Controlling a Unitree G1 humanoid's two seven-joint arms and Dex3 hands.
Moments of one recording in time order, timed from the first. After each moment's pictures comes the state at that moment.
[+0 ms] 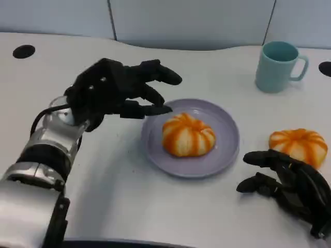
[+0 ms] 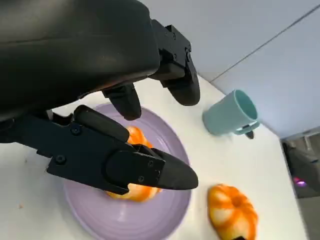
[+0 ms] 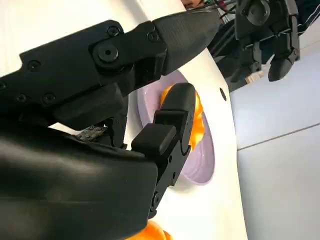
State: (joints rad) left arm -0.98 0.13 -0.05 1.30 0.14 -0.55 -0.53; right arm -0.35 -0.09 -0.22 0.92 0.34 -0.20 0.77
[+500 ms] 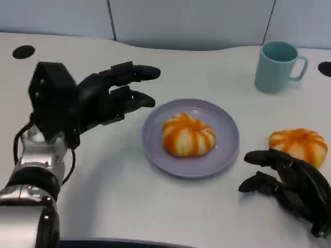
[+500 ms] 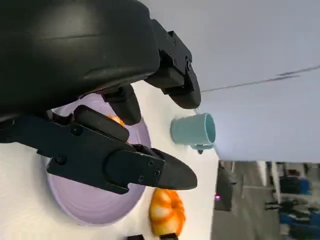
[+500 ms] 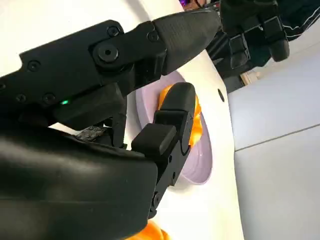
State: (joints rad) left arm -0.88 0.13 0.16 1.25 -0.10 -0.46 -0.72; right arm -0.39 -0.09 -0.23 1.01 0.34 -0.26 0.80
